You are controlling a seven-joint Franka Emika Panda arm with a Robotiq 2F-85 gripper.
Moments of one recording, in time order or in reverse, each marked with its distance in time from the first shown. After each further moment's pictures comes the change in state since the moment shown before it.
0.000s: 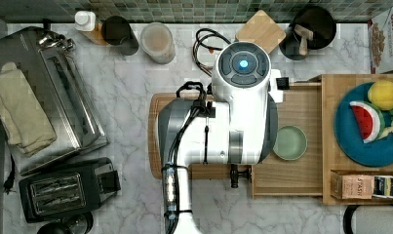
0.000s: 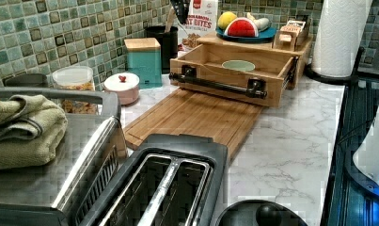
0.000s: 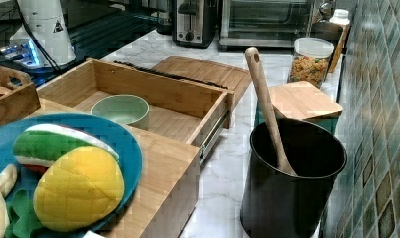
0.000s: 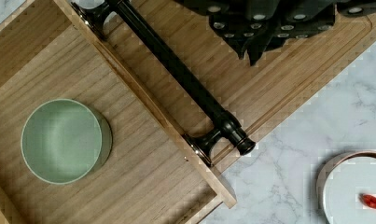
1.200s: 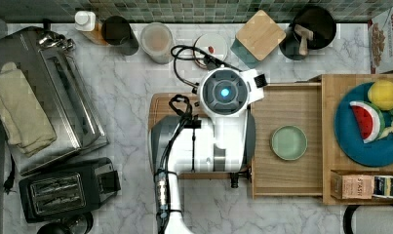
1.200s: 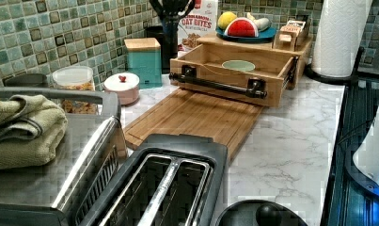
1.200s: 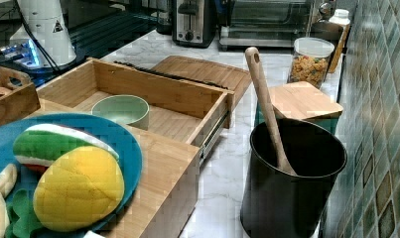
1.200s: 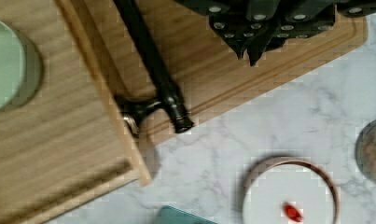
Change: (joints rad) arm 0.023 -0.023 0.027 -0.199 0.031 0.340 -0.223
